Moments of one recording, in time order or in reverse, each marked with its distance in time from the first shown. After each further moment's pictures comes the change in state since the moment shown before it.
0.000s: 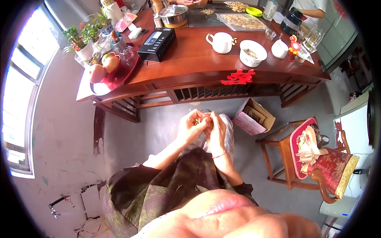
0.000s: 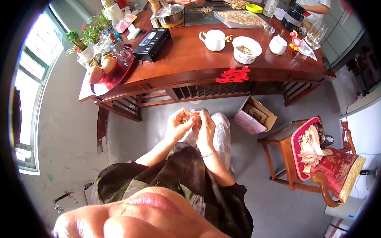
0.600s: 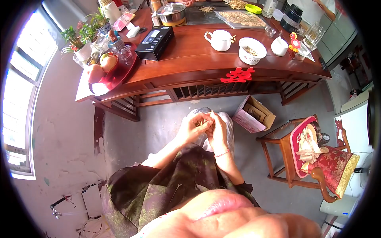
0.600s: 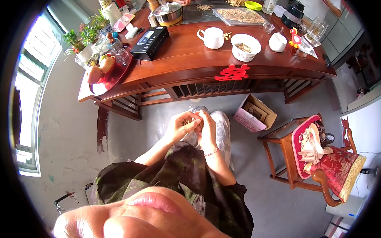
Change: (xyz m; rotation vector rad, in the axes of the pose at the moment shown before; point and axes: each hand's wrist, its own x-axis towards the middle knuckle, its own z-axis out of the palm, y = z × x) left_hand 0.000 0.002 -0.001 0.257 -0.161 -0.120; right_hand 0.011 0.000 -0.025 0.053 -0.049 0.134
